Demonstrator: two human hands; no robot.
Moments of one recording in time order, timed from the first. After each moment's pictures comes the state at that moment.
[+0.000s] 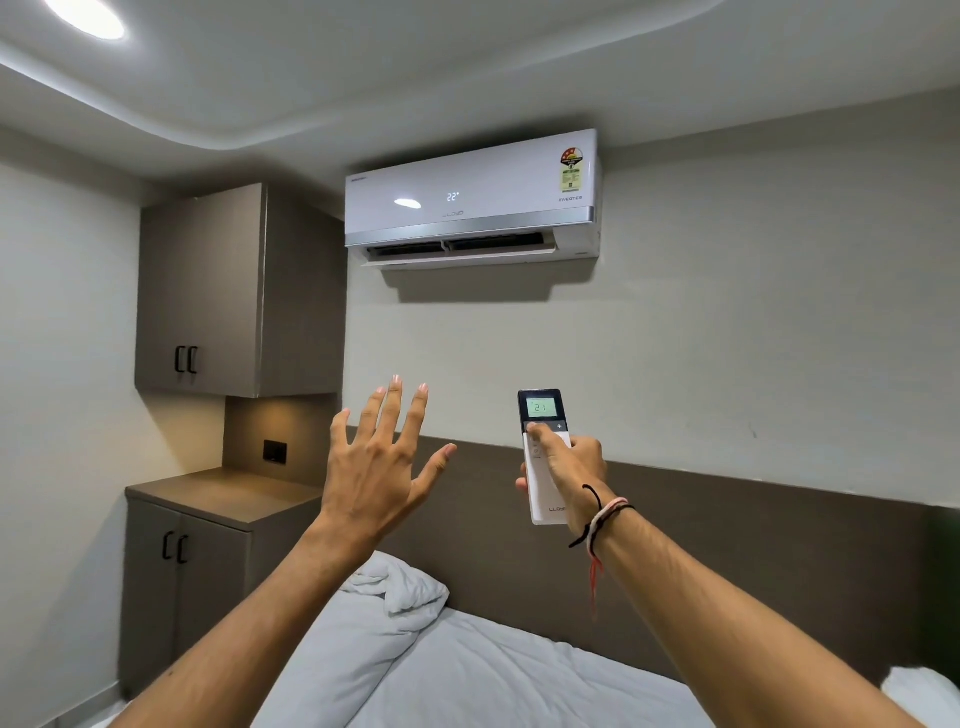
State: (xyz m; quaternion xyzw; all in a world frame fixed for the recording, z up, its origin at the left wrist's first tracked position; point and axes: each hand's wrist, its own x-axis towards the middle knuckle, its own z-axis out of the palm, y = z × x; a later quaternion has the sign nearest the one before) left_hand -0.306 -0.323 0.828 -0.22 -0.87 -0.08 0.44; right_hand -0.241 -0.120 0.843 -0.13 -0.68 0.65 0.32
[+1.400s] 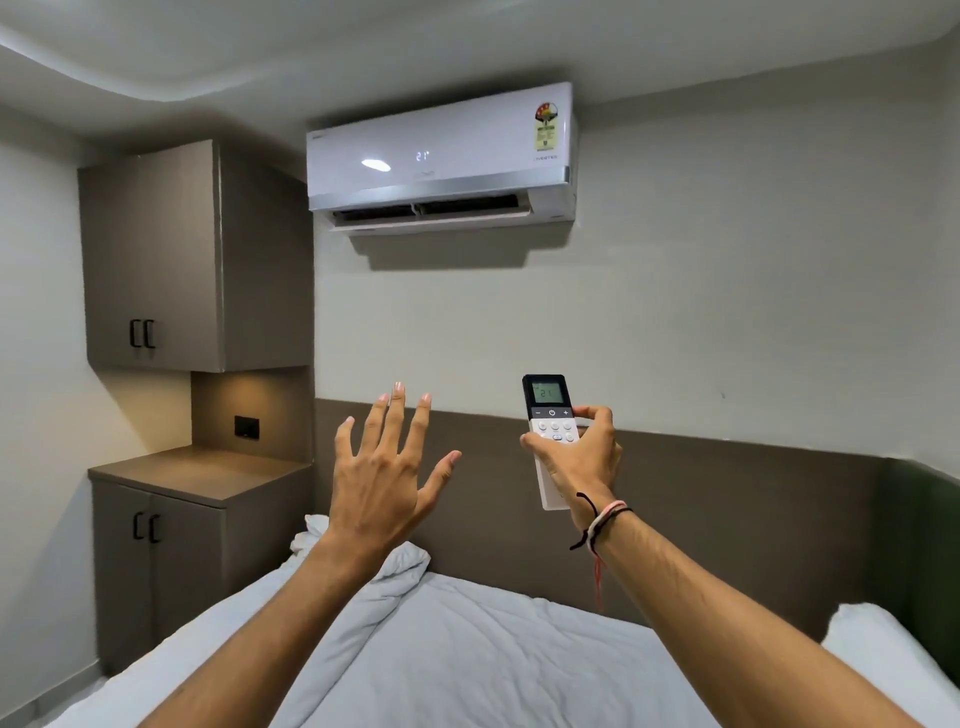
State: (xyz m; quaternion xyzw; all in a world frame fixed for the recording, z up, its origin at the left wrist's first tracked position) left_hand -0.301 -0.287 0.789 -0.24 -0.87 -0.11 0.41; right_hand -0.250 -0.079 0.805 -0.16 -0.70 0.50 0.49
